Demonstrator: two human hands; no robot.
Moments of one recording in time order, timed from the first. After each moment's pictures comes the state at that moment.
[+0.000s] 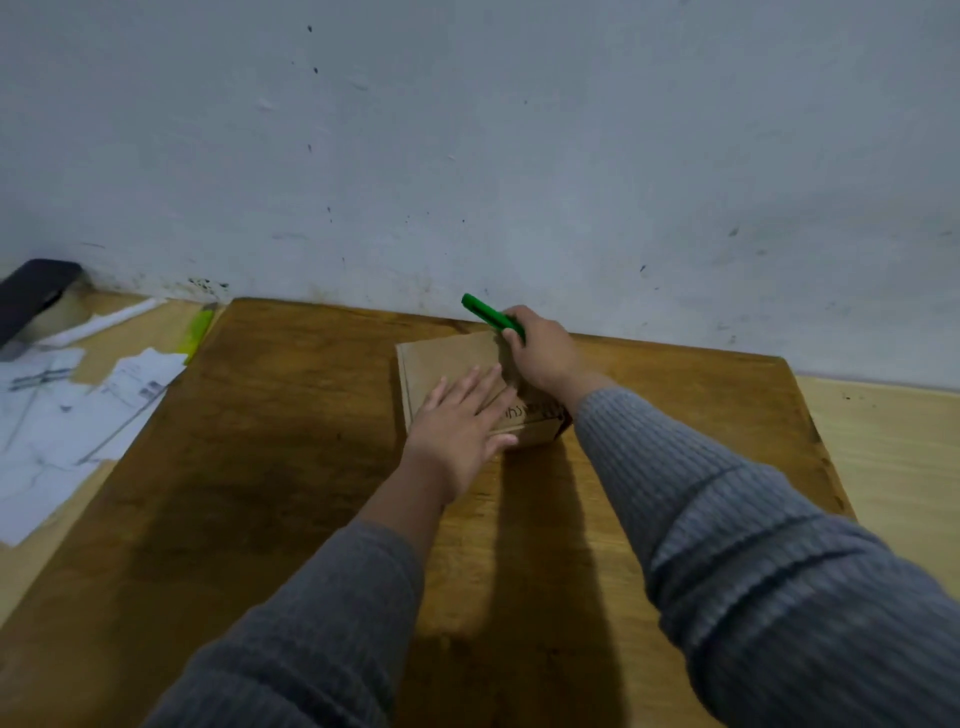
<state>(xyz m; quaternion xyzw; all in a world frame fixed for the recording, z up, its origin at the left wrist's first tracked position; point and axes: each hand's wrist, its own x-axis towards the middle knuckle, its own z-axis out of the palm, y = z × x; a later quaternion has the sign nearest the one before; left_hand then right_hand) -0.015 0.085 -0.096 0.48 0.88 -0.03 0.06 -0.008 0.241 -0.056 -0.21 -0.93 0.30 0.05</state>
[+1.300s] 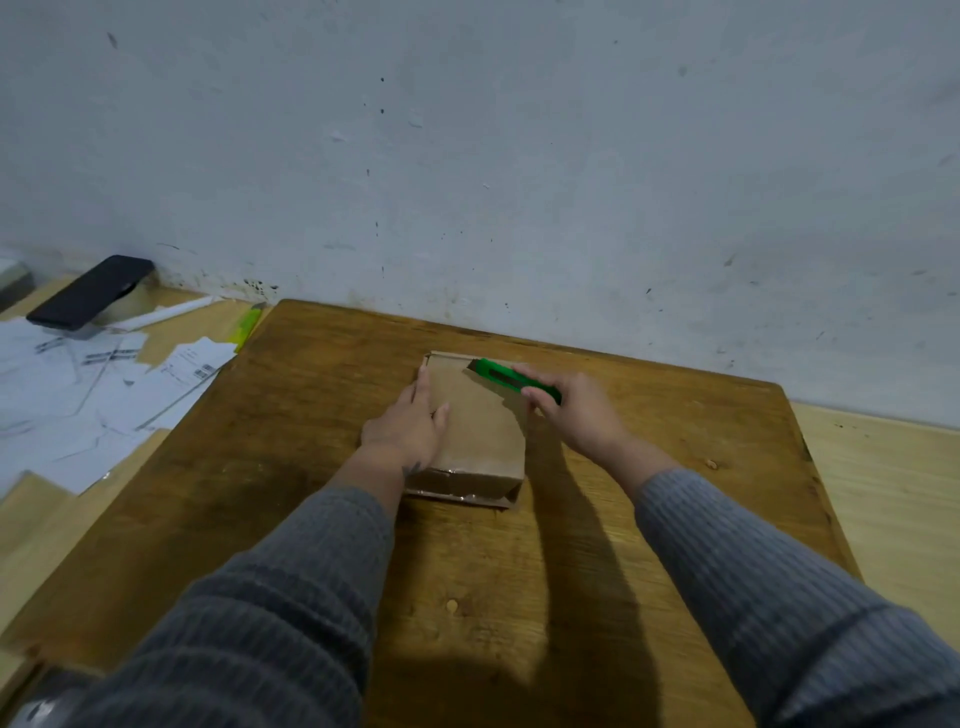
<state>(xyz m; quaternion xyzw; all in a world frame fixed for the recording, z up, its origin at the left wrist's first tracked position) -0.020 0.026 -0.078 0.21 0.94 0.17 0.21 0.077 0.207 -0.042 -0.15 -0.93 0.32 0.07</state>
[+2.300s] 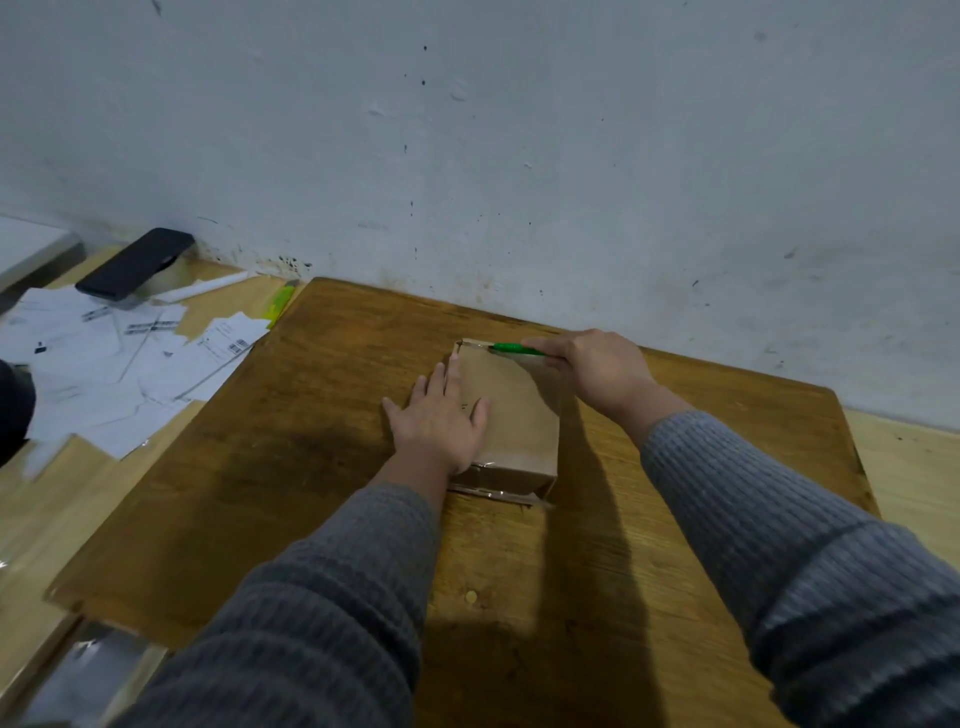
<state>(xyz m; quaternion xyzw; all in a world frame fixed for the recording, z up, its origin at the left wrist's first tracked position) -0.010 0.035 -0.084 0.19 0.97 0.08 0.15 0.029 0.227 -0.036 -0.04 -1.00 0.00 0.03</state>
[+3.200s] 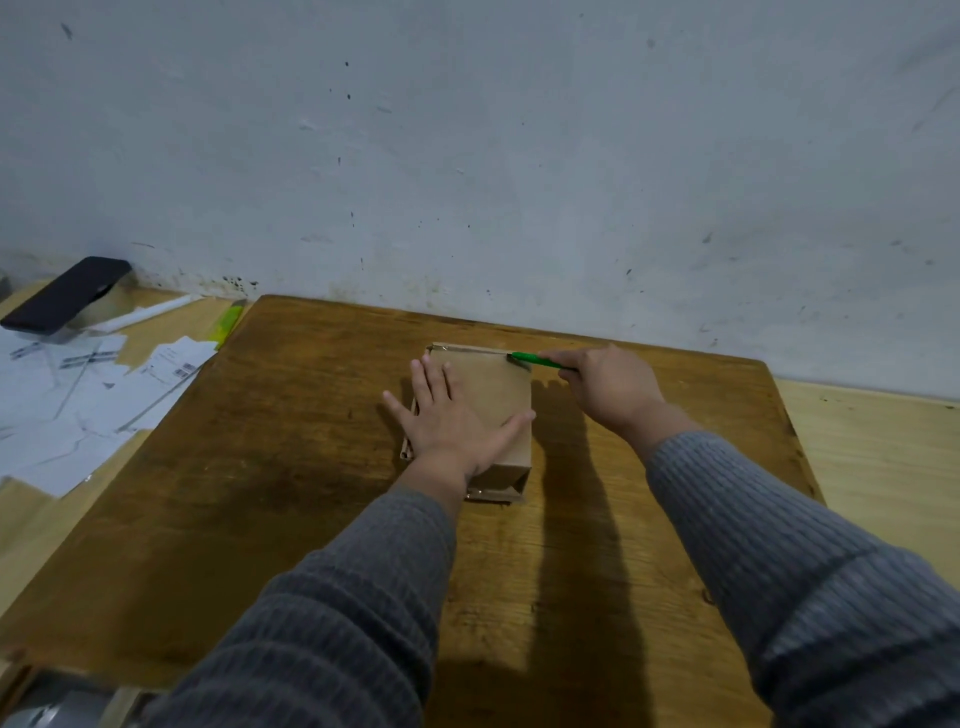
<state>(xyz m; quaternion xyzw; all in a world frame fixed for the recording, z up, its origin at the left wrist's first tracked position) 0.027 0.086 -0.075 0.20 0.97 0.08 0.14 0.089 0.257 -0.040 -0.17 -0.99 0.01 0.04</state>
